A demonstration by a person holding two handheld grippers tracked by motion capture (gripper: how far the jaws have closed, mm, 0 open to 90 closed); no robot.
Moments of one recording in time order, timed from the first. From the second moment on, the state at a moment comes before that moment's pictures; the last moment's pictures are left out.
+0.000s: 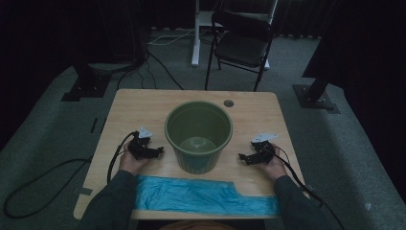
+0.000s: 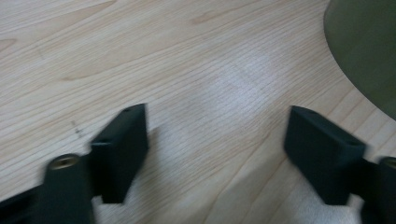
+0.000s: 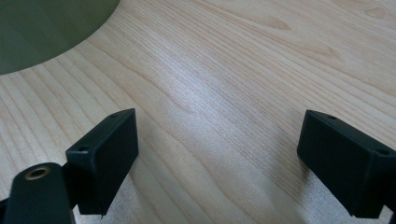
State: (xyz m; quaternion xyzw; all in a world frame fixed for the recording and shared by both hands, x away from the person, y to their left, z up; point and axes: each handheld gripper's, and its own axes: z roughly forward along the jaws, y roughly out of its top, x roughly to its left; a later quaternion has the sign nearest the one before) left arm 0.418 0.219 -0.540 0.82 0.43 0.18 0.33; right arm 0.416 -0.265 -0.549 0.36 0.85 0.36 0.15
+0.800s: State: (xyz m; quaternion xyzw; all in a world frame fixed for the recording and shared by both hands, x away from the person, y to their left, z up) left arm 0.367 0.252 -0.496 0.86 0.34 0.11 0.37; right arm 0.416 -0.265 -0.549 0.36 0.85 0.36 0.15
